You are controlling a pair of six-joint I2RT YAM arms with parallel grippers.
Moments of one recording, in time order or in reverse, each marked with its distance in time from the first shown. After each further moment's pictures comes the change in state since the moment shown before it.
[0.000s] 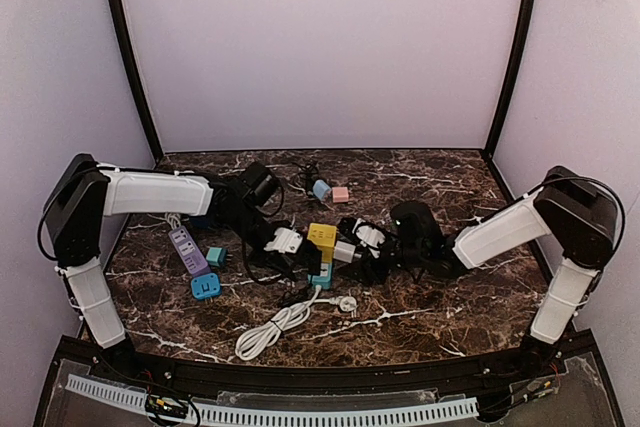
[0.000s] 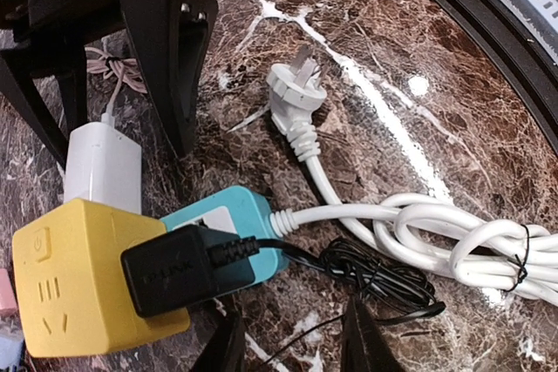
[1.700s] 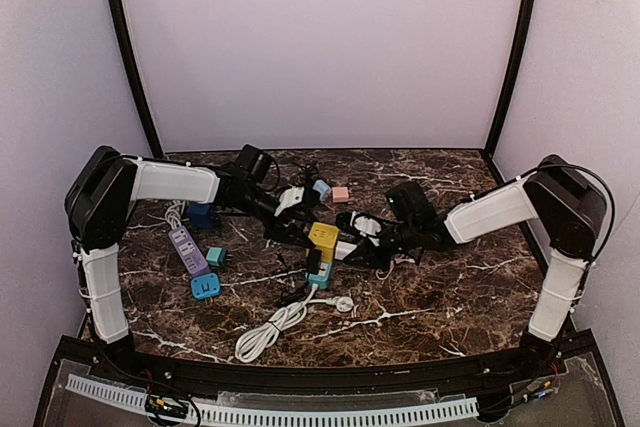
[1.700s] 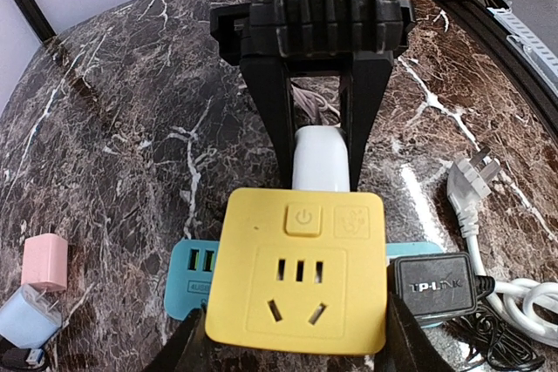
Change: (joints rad) left arm 0.129 0.161 0.102 0.323 0.216 -0.346; right arm -0.111 0.072 0.181 -0.263 -0.224 -0.195
